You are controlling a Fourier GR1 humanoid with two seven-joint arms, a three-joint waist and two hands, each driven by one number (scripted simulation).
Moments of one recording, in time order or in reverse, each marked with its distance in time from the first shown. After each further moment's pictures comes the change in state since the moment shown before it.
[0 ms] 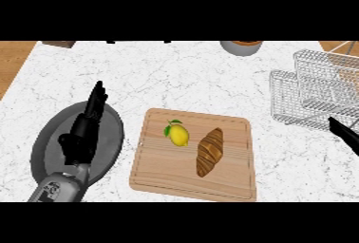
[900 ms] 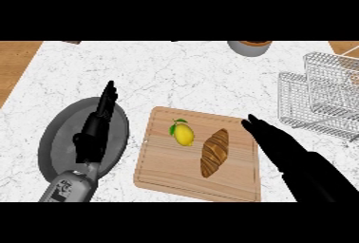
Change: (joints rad) left arm -0.020 -0.060 -0.012 0.013 -0.048 -0.018 0.012; right arm -0.513 0.118 0.529 -0.251 0.342 0.060 1.038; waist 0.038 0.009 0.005
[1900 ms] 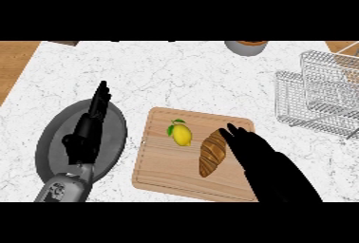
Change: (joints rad) left arm 0.030 -0.010 0.060 -0.024 -0.027 -0.042 0.002; right arm -0.047 0.079 0.163 0.133 0.126 0.068 0.089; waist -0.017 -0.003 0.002
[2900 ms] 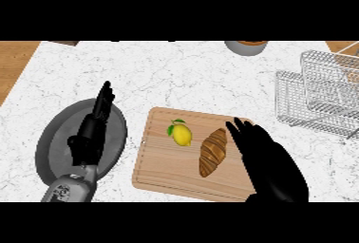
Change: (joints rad) left arm 0.012 -0.060 0.025 -0.022 -0.068 -0.029 0.029; right arm 0.058 0.042 -0.022 0.162 0.251 0.069 -0.139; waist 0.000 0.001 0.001
